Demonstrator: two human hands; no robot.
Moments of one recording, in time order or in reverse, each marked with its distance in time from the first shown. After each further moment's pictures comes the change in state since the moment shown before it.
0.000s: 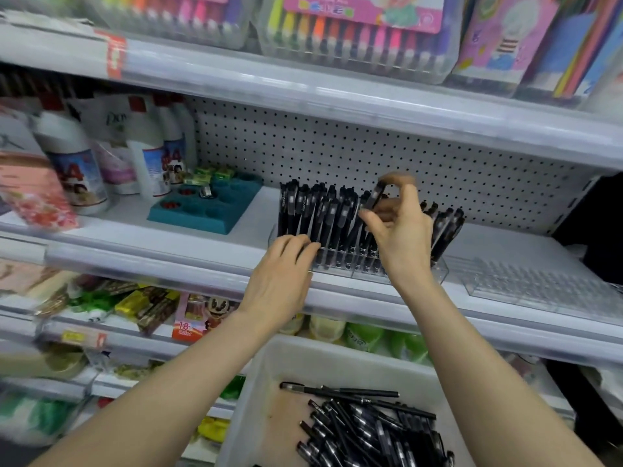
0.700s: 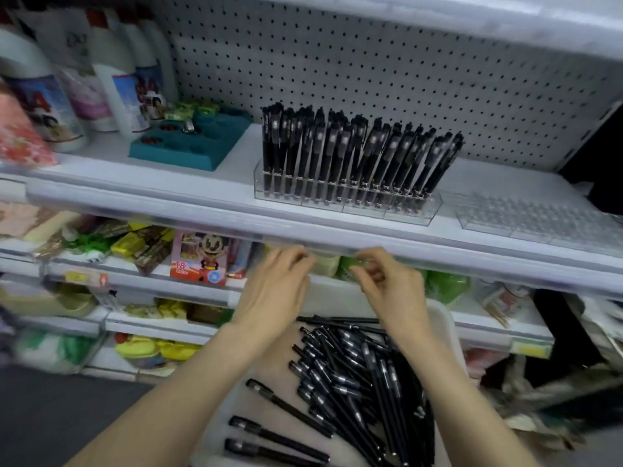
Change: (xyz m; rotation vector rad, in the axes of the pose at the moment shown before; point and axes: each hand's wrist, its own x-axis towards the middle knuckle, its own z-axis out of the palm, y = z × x) left_hand -0.090 0.041 0.025 -0.233 -0.091 -0.042; right_hand -0.146 0.068 -0.025 -0.200 -0.278 0.021
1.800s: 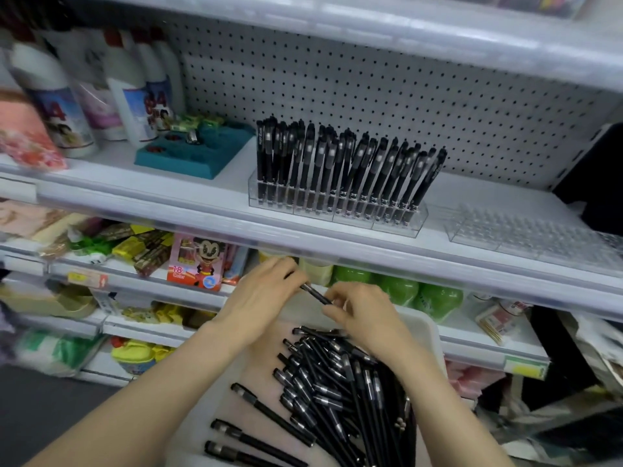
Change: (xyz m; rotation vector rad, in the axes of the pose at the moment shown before) left_hand -0.001 0.007 -0.007 0.118 -0.076 0.135; right_hand -0.007 -0.008 -0.007 -0.177 -0.479 0.009
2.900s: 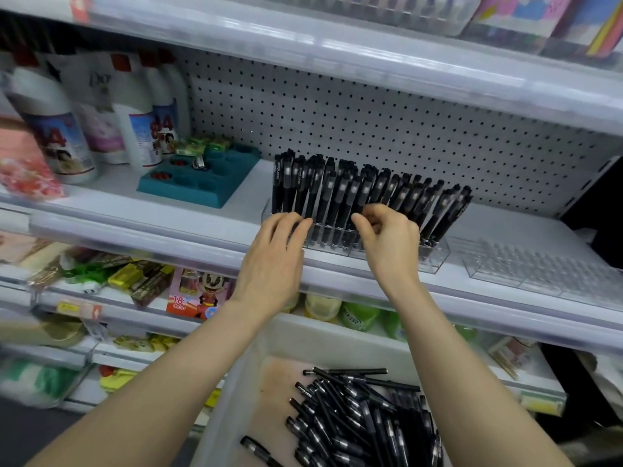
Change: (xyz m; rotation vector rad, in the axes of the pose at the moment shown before) left_hand 0.074 -0.047 -0.022 0.091 0.204 -0.185; right_hand 0.123 -0.026 -0.061 0.159 0.615 0.112
